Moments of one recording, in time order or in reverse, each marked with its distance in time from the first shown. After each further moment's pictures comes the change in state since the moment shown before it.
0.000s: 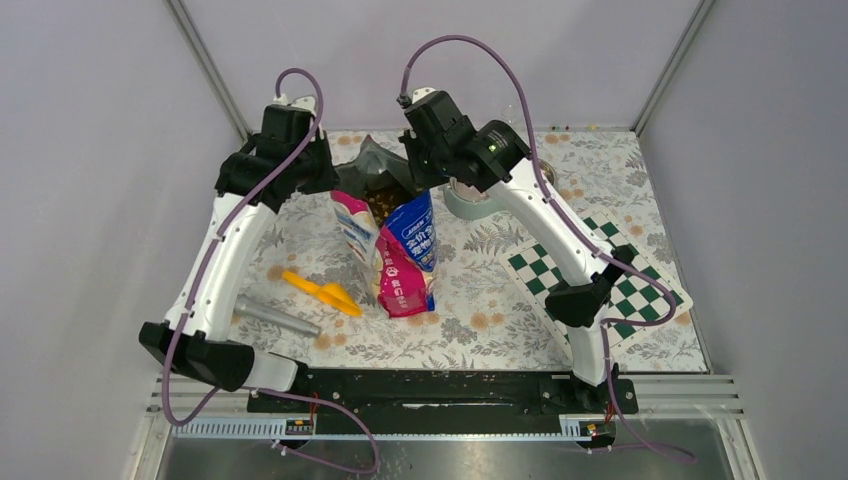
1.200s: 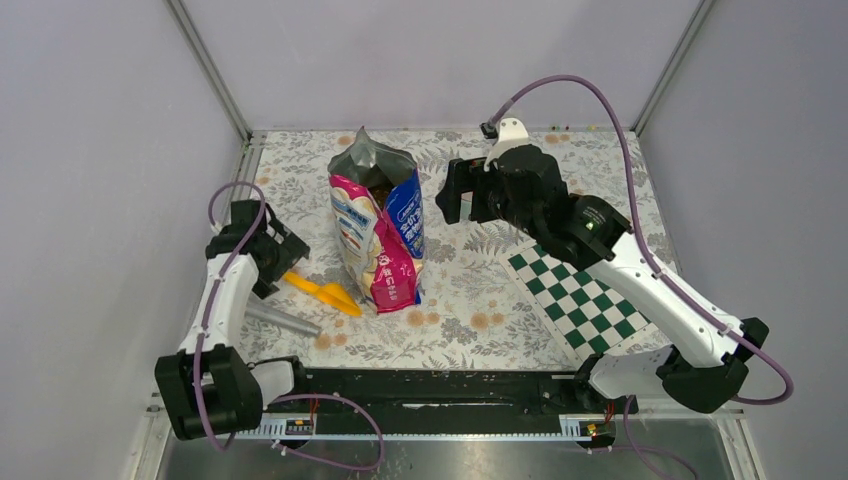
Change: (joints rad) left arm 0.446 -0.276 -0.763 0.135 -0.033 -0.304; right arm 0.002 -0.701 -0.913 0.529 0.036 0.082
